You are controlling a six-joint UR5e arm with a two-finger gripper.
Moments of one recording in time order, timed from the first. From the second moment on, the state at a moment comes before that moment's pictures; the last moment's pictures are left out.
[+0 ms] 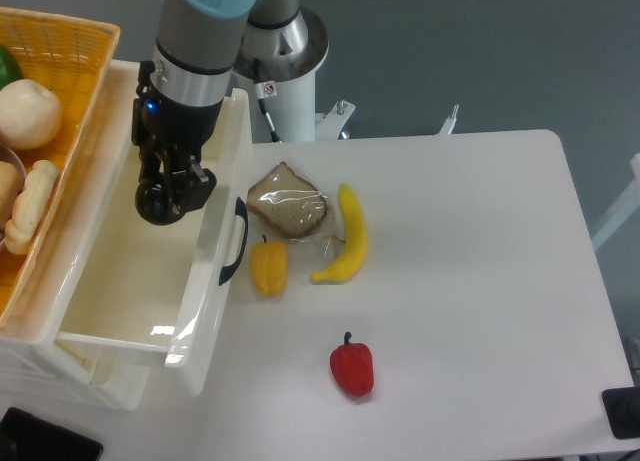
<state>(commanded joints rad) 2.24 -1.65 -1.57 -1.34 1.16 1.25</state>
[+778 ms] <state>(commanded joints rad) 2.20 -1.72 -1.58 -1.33 1.17 1.28</state>
